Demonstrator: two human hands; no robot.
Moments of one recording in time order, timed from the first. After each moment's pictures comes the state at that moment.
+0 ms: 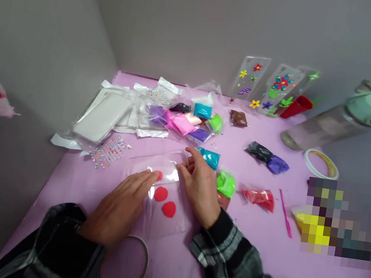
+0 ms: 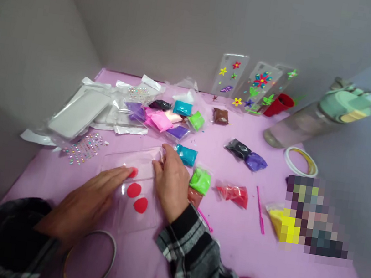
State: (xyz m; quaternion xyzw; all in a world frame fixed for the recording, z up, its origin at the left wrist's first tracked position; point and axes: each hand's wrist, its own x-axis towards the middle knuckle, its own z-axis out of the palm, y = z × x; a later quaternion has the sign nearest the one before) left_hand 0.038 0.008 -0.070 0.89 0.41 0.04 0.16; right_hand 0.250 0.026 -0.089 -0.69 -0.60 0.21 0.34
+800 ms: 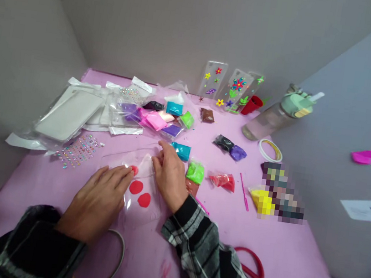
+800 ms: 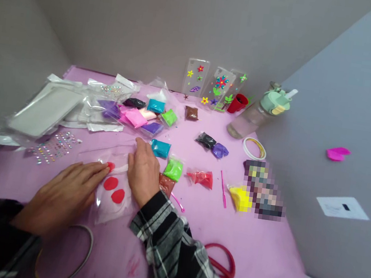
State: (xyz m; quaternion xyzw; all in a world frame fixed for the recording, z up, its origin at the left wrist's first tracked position) left_hand 0.050 0.006 -0.071 0.92 0.39 0.07 0.01; right_hand 0.245 0.022 -0.082 -0.67 -0.63 0.18 0.35
